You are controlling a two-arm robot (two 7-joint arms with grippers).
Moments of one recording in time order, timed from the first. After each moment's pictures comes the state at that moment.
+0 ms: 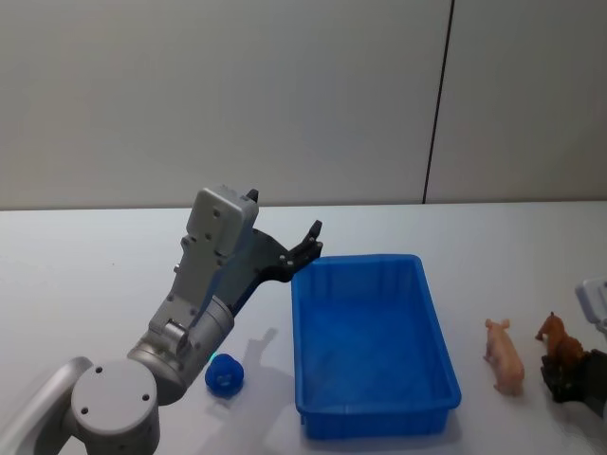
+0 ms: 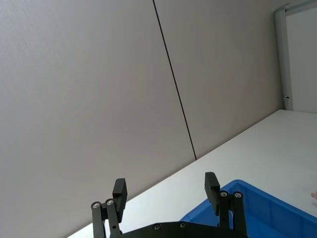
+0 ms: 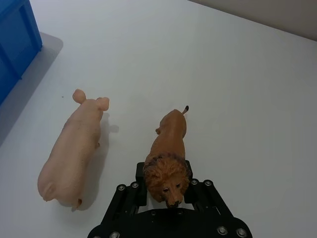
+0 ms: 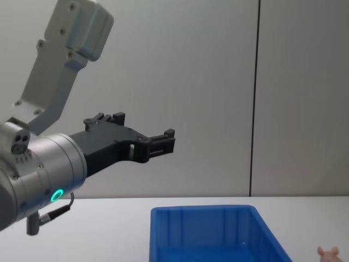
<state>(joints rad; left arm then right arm) -0.24 0.38 0.45 -1.63 -0.20 0.01 -0.01 0.07 0.35 -0.20 -1.52 0.12 0.50 0.05</state>
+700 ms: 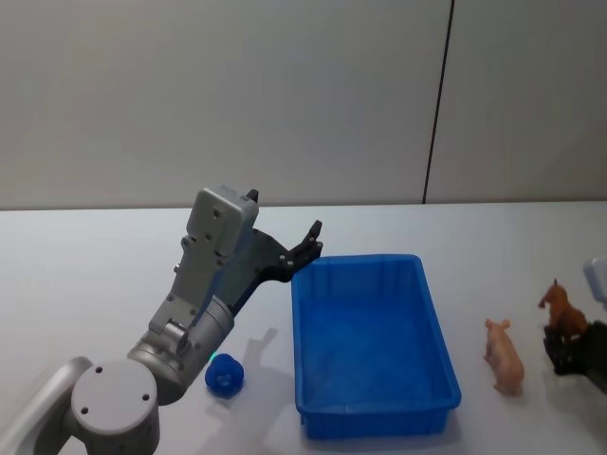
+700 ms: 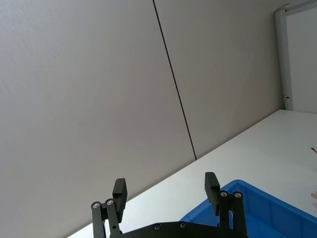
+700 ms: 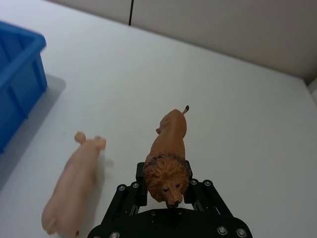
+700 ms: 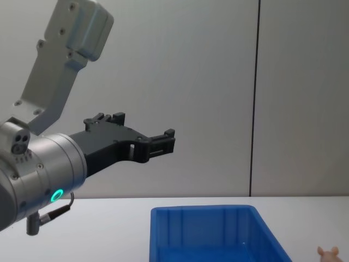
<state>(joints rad) -0.24 0.38 0.45 -1.63 -0.20 0.01 -0.01 0.07 0.35 -0.19 -1.55 0.10 0.44 0.04</state>
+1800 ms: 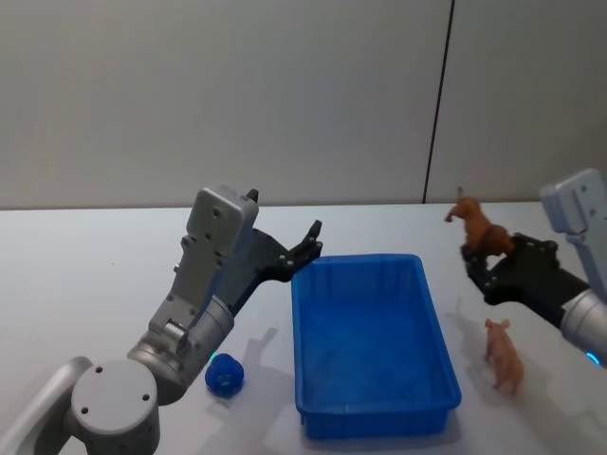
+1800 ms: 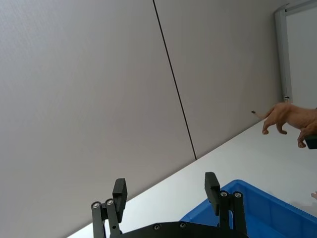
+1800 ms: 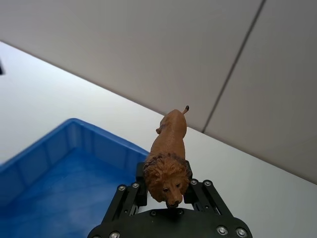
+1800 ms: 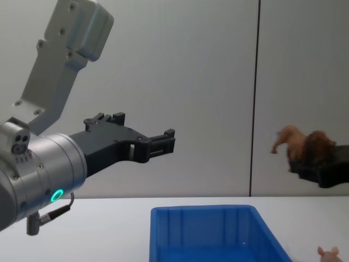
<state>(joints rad) -0.24 0.38 0.45 -1.63 -0.20 0.01 -0.01 0.15 0.32 -0.22 -1.70 0.07 0.34 0.30</state>
